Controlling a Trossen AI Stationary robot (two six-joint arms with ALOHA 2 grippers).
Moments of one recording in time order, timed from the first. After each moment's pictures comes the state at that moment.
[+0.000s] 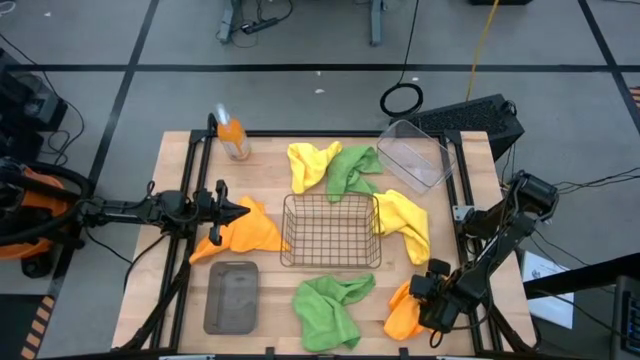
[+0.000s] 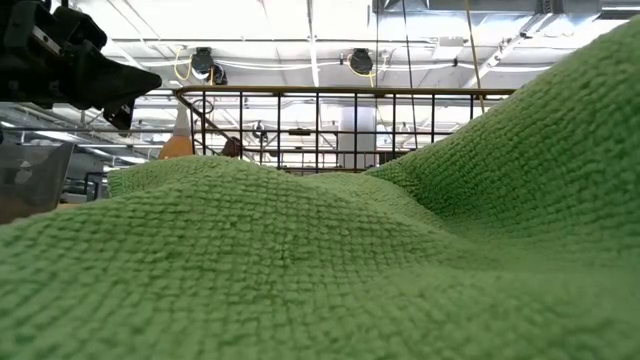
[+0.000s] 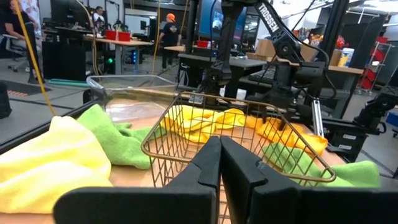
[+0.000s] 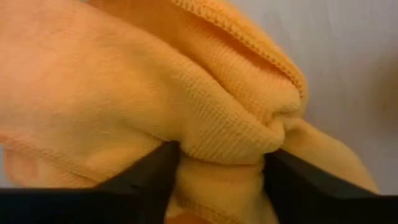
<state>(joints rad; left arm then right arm) -0.07 0.00 0.00 0.04 -0.10 -0.12 0.96 1.61 0.77 -0.65 0.15 1.29</state>
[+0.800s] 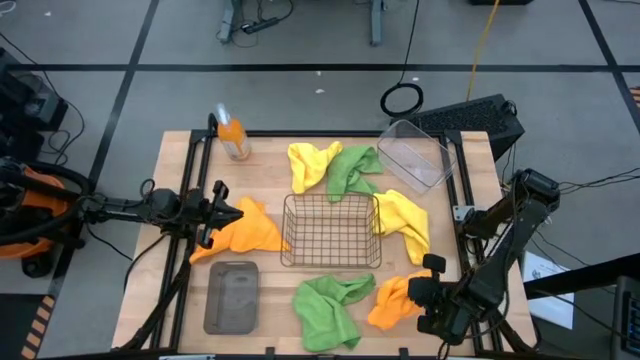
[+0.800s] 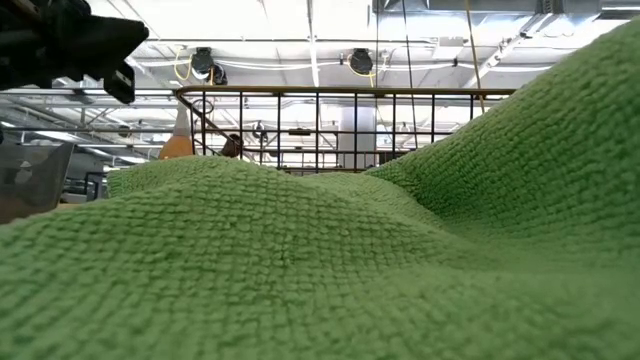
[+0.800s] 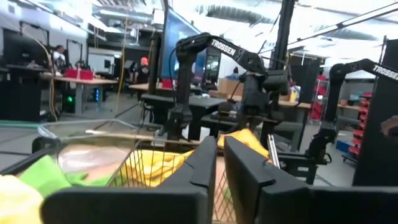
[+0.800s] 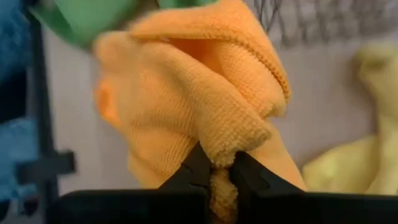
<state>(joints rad) -0.12 0.01 0.00 0.24 0.00 -0.12 0.96 1.52 1.17 -1.00 0.44 1.11</state>
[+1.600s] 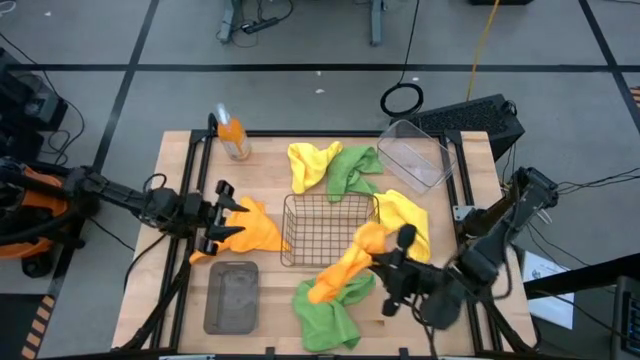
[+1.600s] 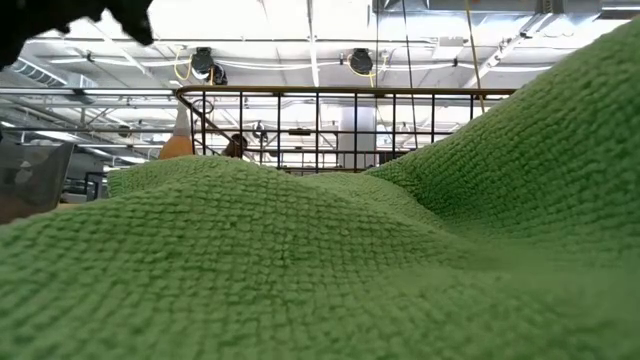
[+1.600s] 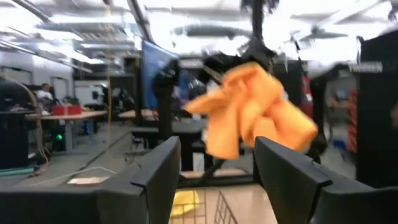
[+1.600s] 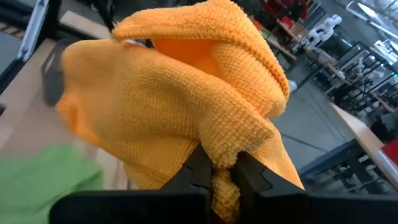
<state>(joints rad) -0.30 0.54 0.20 0.65 -0.09 0.08 0.75 1.51 1.45 -0.56 1.04 0.03</state>
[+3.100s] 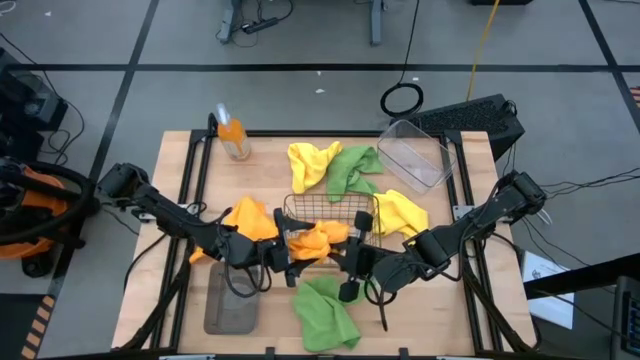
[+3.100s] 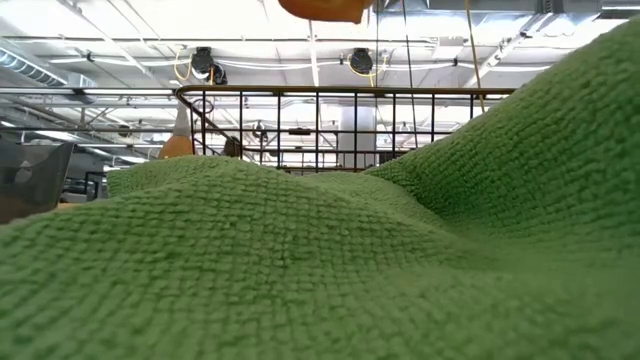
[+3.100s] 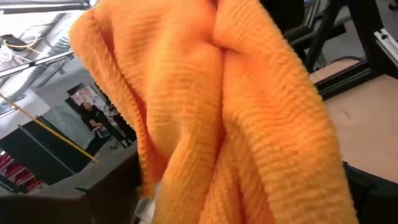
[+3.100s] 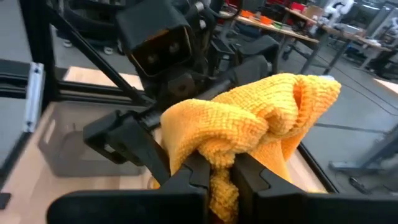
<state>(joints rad) -0.47 1.49 0.87 0.60 -0.65 0.58 0.53 1.63 1.44 -0.20 0.78 0.05</state>
